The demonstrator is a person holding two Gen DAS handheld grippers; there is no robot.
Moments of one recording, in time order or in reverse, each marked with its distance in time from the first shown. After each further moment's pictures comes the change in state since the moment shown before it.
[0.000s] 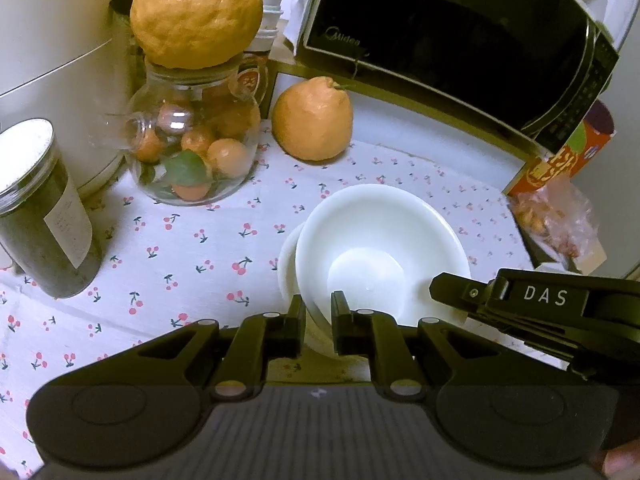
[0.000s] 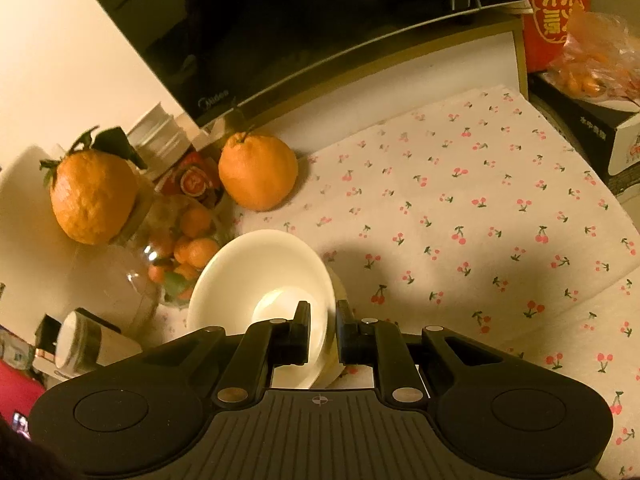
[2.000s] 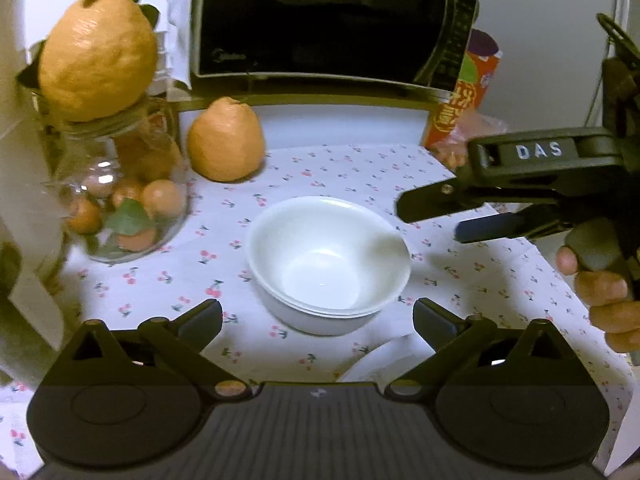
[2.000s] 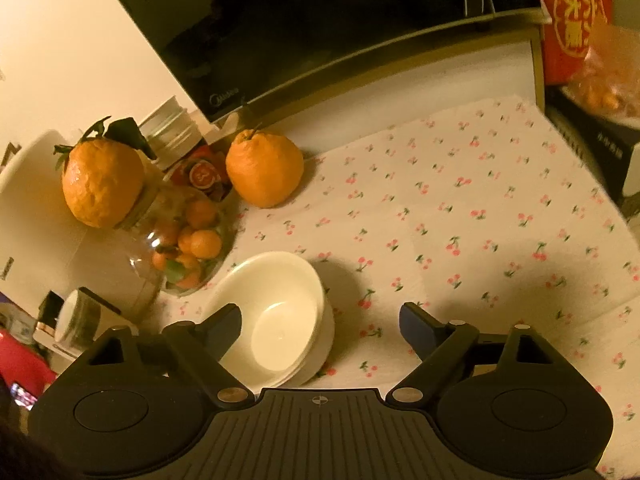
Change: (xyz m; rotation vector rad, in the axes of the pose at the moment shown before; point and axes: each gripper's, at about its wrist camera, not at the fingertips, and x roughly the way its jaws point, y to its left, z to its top) left arm -0.002 0.008 -0.027 0.402 -0.092 -0.202; right arm -0.001 -0.021 0.005 -0.061 0.005 0.067
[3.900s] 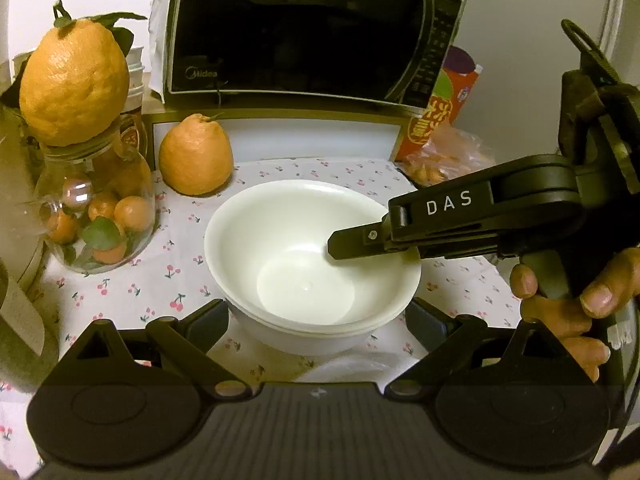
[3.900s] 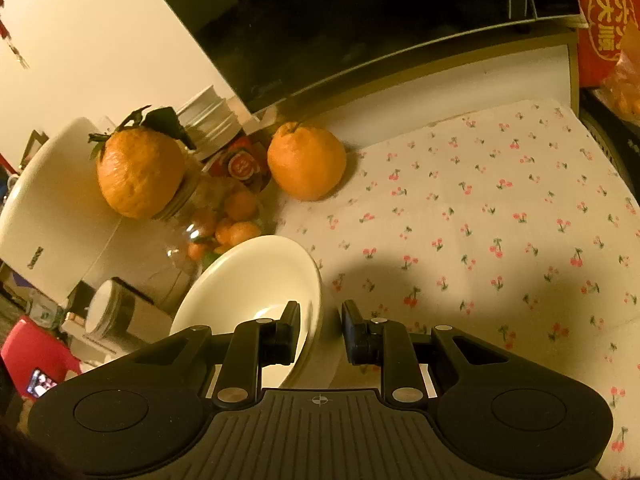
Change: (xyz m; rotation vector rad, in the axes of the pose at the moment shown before) left arm -0.018 -0.018 0.010 -0.032 -0.006 -0.070; right arm -0.006 0.035 -0.002 -0.037 0.029 0.059
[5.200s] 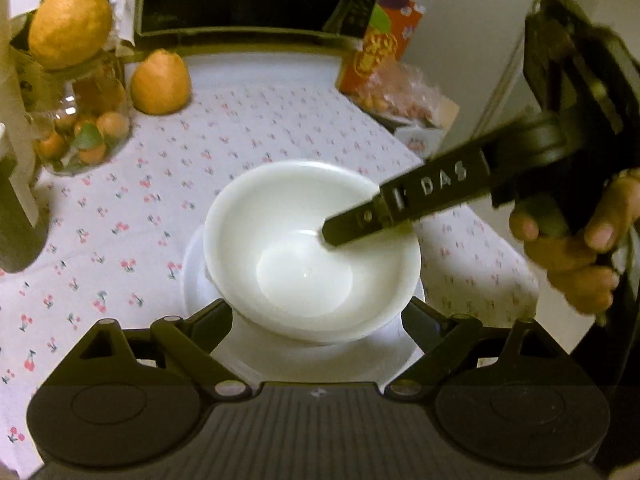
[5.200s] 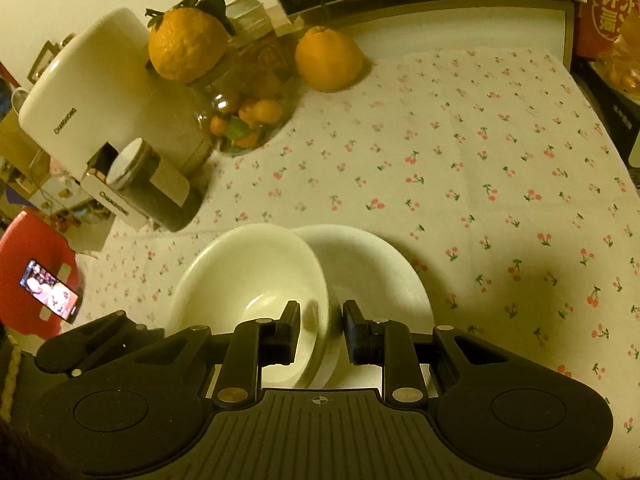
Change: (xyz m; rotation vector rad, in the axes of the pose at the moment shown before) left arm -0.052 -0.028 -0.072 0.069 0.156 -0.099; right arm -0.053 0.031 -0.083 -0.112 0.190 -0.062
